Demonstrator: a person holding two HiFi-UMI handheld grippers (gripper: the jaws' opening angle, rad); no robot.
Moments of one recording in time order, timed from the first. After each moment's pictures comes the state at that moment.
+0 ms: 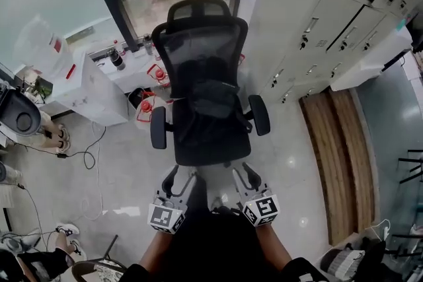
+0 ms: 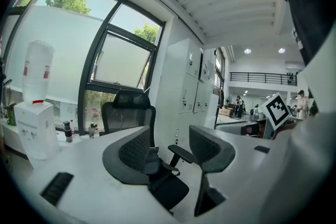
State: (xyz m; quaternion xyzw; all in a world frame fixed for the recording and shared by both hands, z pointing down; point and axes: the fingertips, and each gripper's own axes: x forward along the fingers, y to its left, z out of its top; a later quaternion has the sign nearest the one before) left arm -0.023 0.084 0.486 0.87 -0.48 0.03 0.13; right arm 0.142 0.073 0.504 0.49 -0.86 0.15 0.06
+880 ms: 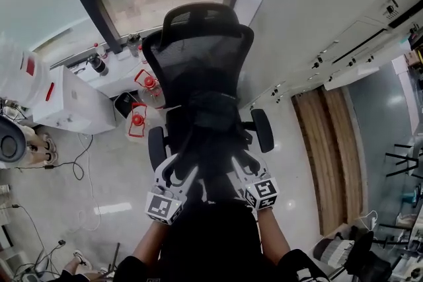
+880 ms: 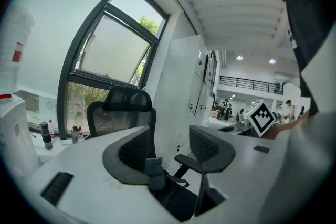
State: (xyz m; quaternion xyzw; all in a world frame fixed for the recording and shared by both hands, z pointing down) left arm -0.055 -0.099 0.492 0.90 -0.40 0.02 0.16; right arm 0.106 -0.104 0.546 0.50 -0.83 0.17 0.17
